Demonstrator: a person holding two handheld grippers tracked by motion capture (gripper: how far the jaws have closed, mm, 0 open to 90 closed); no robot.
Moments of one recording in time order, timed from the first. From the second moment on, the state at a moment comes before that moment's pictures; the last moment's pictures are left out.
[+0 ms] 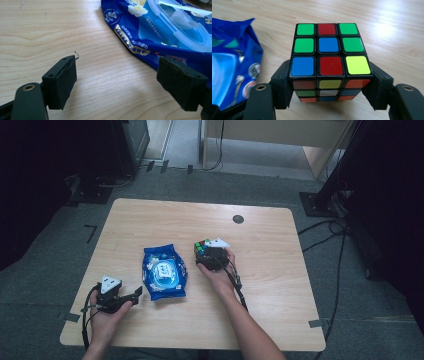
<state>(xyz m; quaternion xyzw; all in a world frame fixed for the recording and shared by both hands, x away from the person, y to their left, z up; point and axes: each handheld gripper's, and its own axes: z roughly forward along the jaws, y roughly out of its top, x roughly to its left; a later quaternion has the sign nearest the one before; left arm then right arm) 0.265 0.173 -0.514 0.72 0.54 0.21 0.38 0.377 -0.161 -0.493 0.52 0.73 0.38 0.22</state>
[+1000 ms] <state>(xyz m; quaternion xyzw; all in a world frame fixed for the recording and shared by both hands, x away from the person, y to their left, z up) 0.265 0.170 -0.514 0.72 0.54 0.21 0.38 0.248 -0.262 -0.510 0.51 0.74 0.38 0.23</state>
